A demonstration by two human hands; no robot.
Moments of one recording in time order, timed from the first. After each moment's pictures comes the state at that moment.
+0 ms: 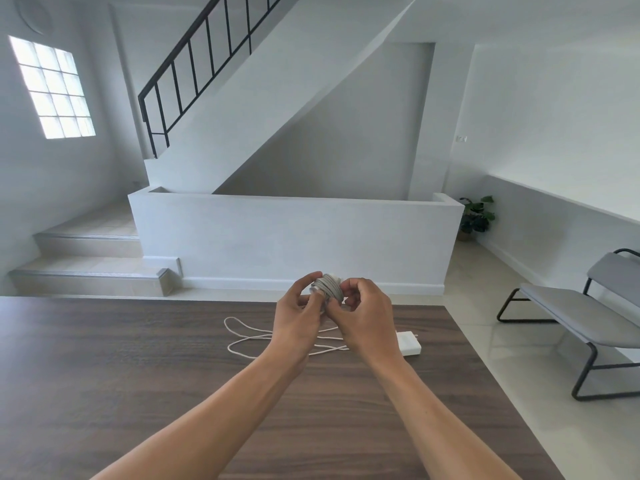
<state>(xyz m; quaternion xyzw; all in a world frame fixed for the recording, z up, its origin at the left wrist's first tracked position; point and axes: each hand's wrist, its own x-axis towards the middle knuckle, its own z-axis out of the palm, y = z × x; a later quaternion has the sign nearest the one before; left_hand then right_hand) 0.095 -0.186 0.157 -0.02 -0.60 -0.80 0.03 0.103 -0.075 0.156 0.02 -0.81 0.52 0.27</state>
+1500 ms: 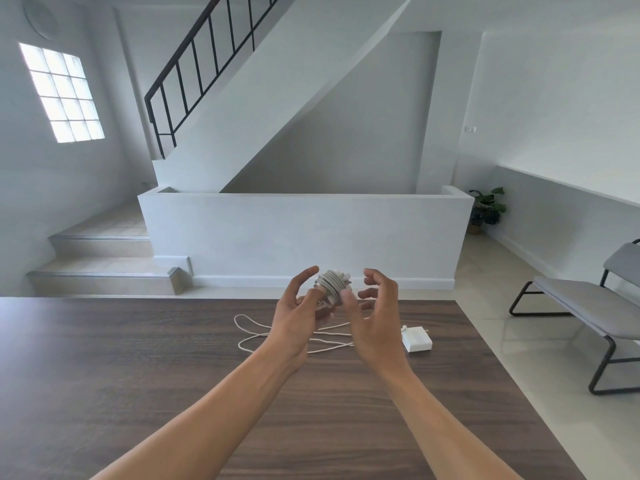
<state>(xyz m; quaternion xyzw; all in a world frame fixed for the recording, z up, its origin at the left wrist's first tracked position) 0.089 -0.199 0.154 -0.03 -0.55 -0.84 -0.02 0.106 -0.078 0.134 0.03 -0.75 0.59 0.29</state>
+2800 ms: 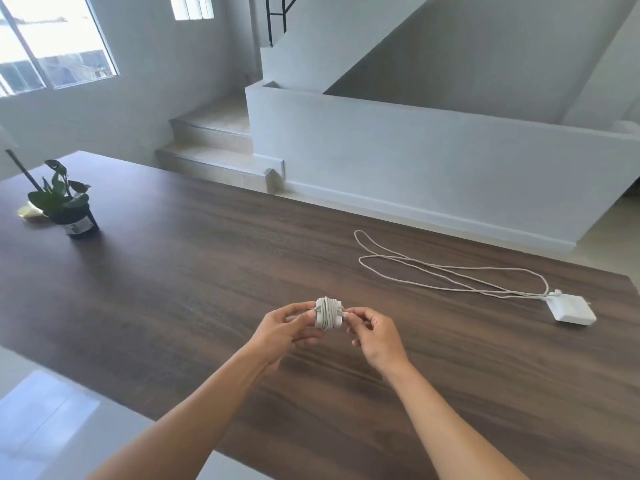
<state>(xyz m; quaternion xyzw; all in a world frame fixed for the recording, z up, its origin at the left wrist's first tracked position) 0.138 -0.454 -0.011 0.16 -0.60 -0.78 -0.09 0.101 -0.273 -0.021 0.01 -0.78 0.62 -0.10</state>
